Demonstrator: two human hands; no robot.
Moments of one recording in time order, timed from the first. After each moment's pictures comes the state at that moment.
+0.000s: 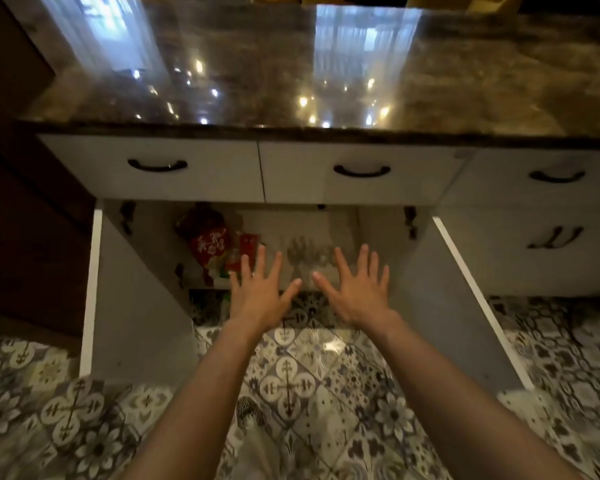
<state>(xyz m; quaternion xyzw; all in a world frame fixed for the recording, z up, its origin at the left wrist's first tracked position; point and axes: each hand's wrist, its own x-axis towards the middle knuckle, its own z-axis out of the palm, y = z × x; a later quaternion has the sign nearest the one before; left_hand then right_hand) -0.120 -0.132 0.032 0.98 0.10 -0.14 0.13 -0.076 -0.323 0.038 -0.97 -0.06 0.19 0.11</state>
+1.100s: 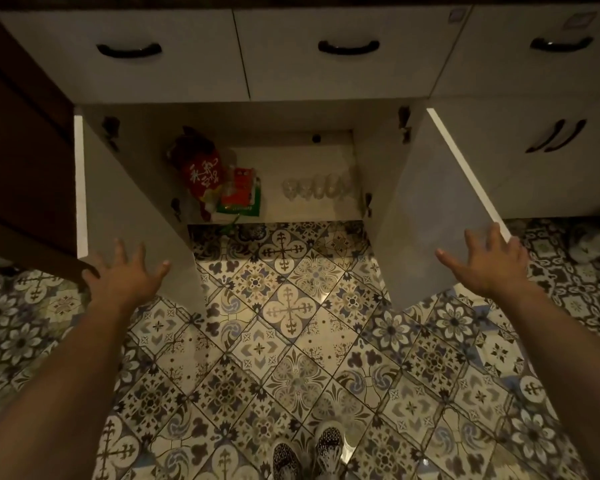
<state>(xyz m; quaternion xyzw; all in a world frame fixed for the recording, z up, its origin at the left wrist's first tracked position) -0.313 0.028 -0.050 0.93 0.29 -0.23 0.00 -0.205 -0.571 -0.033 -0.98 0.09 0.19 -0.04</state>
